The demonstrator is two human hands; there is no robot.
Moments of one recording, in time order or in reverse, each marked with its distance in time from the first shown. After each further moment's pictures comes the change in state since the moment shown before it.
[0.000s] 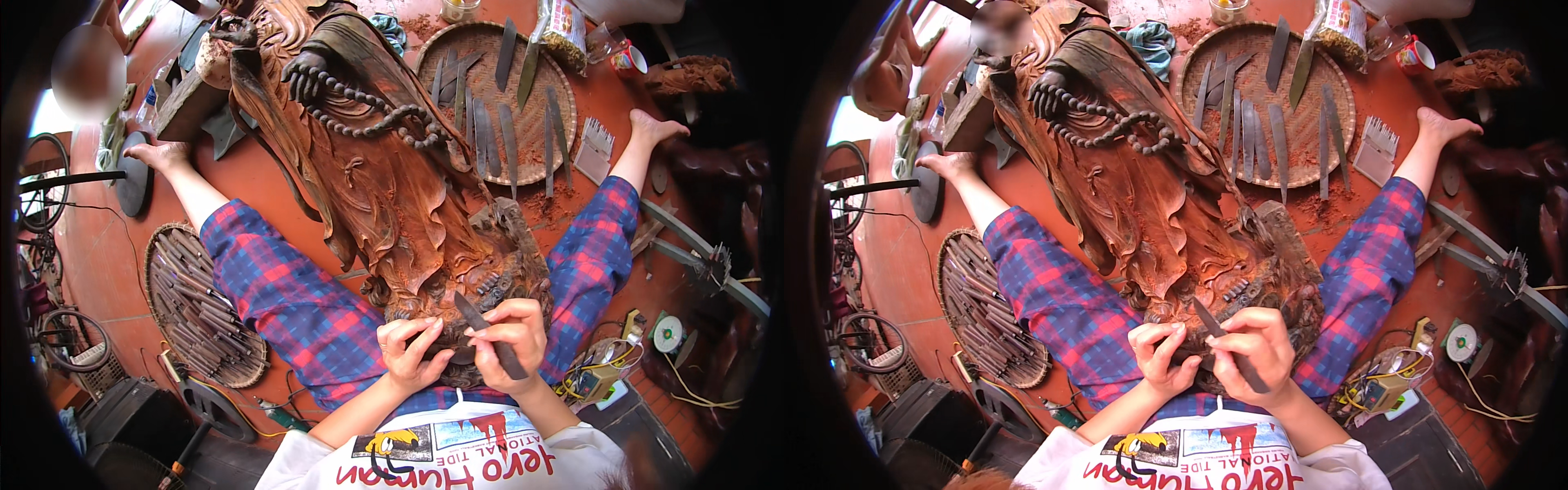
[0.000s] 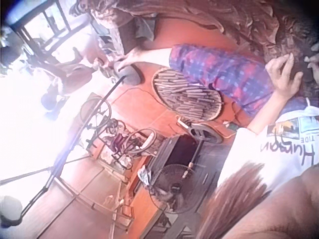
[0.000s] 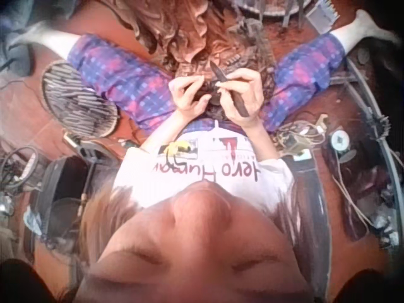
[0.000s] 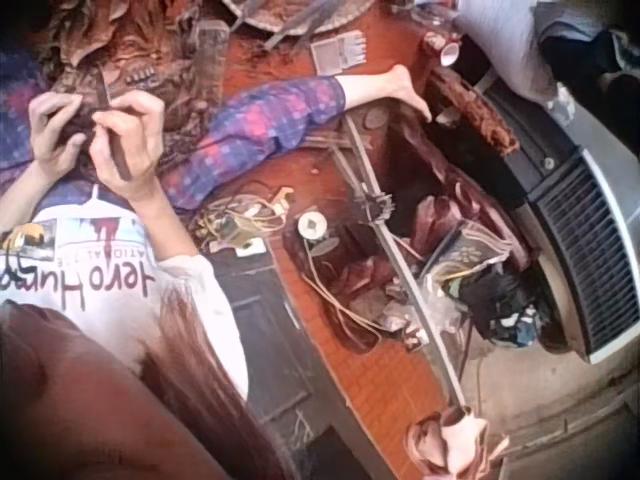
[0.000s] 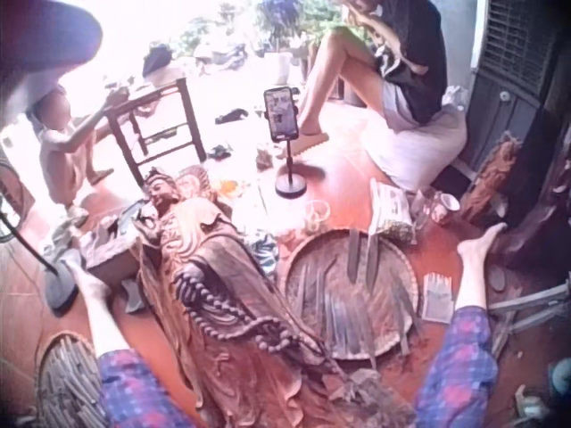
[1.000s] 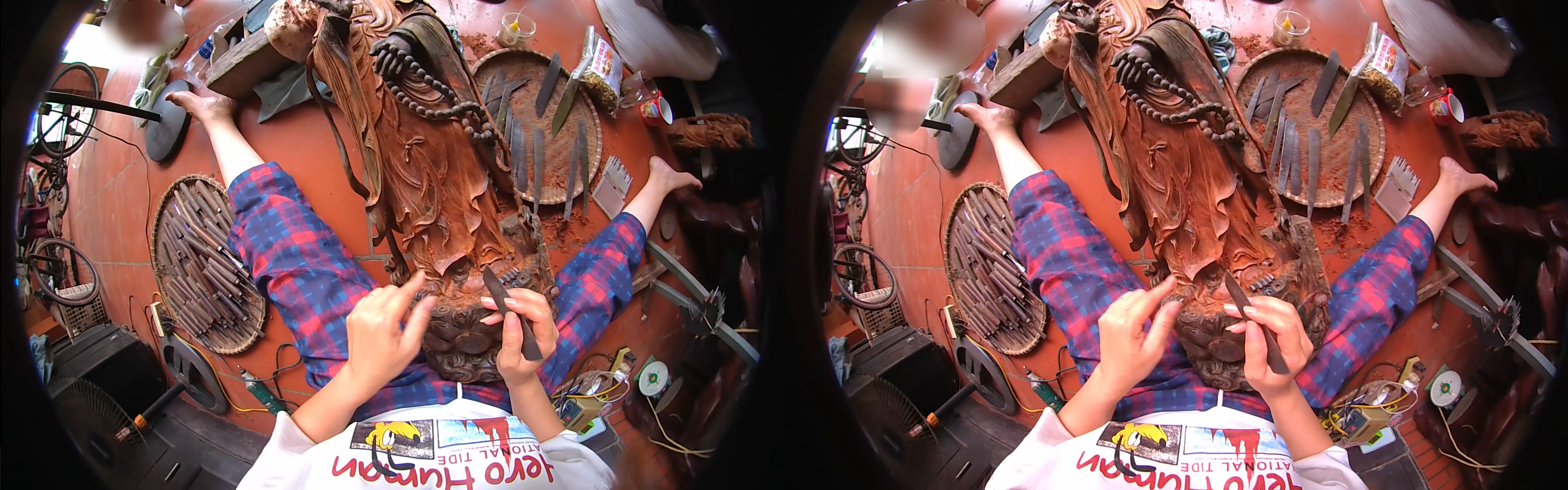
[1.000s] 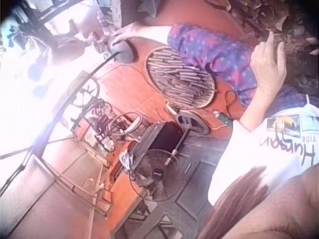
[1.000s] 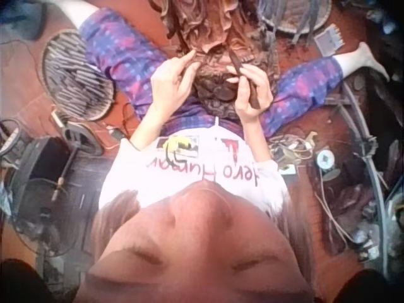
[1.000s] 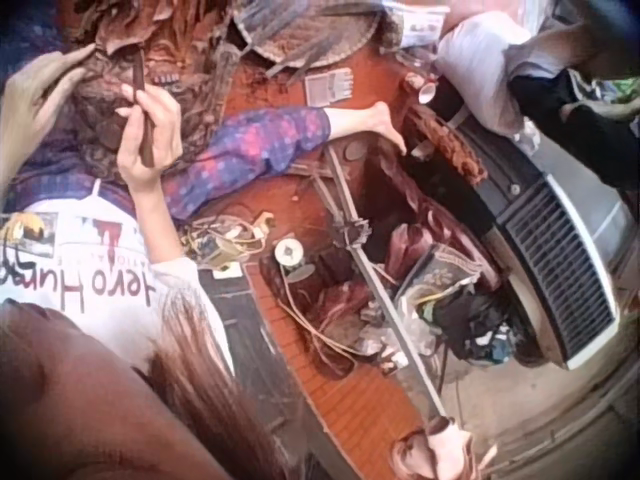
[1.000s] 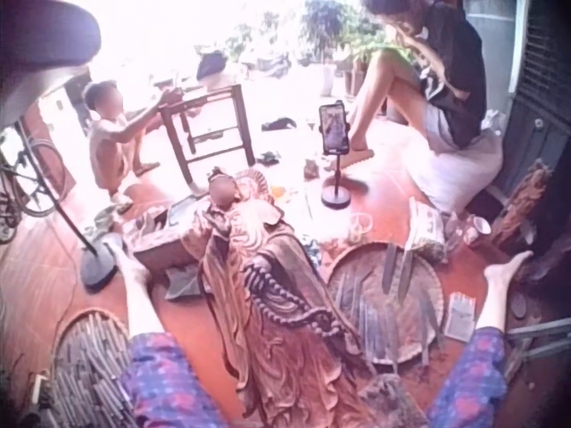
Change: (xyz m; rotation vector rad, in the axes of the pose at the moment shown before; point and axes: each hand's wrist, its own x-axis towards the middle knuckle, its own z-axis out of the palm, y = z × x) left_hand 0.063 0.026 -0.059 0.220 -0.262 -0.337; right_hand 0.002 0.002 0.011 0.237 0.131 0.026
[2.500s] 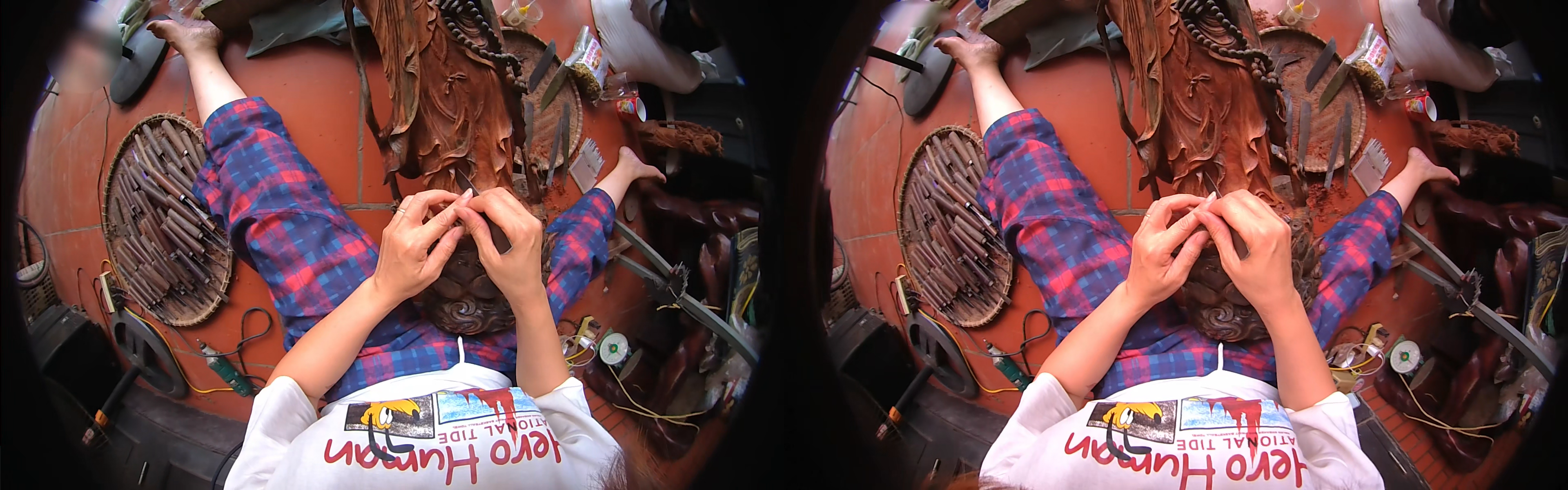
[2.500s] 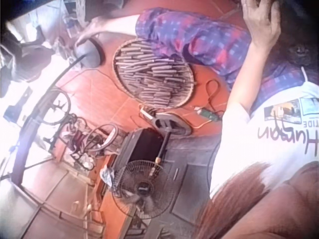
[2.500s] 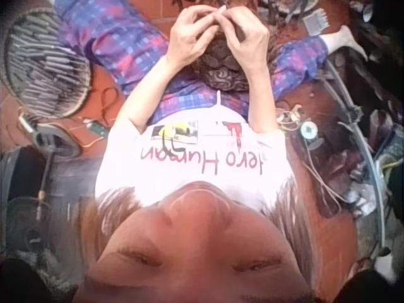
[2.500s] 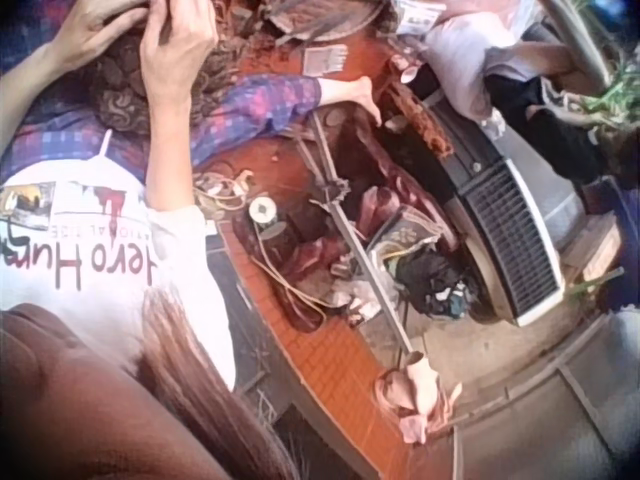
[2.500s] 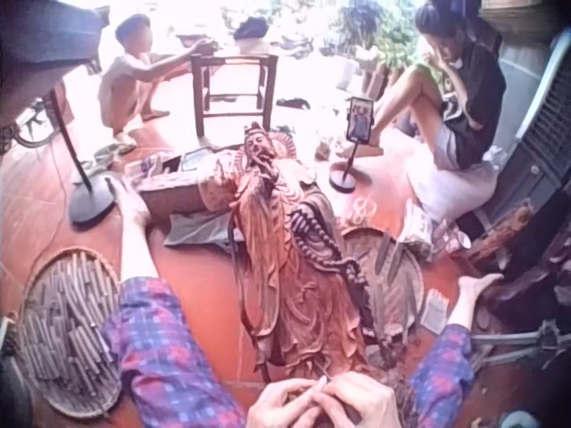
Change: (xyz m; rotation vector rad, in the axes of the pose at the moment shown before) left_hand 0.016 -0.049 0.051 -0.464 0.246 0.353; right_hand 0.055 -0.015 0.051 -0.498 -0.393 -0.097
